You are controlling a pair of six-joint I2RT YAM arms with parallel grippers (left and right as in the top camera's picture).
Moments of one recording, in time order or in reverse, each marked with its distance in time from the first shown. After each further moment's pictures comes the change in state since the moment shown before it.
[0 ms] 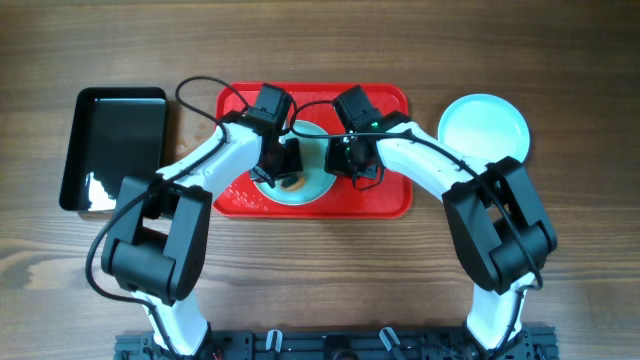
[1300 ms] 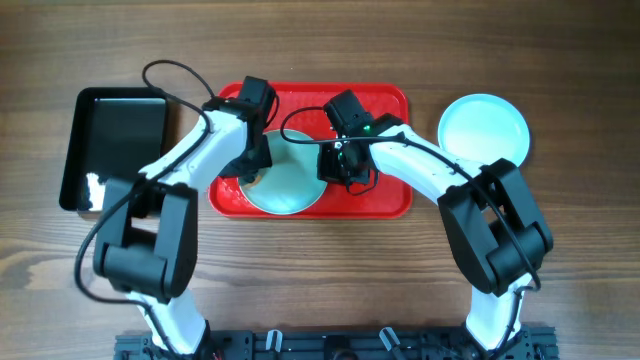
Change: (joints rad) left arm 0.074 -0.023 0.073 -0.209 -0.337 -0.023; right arm 0.031 0.002 0.009 -0.031 -0.048 -0.008
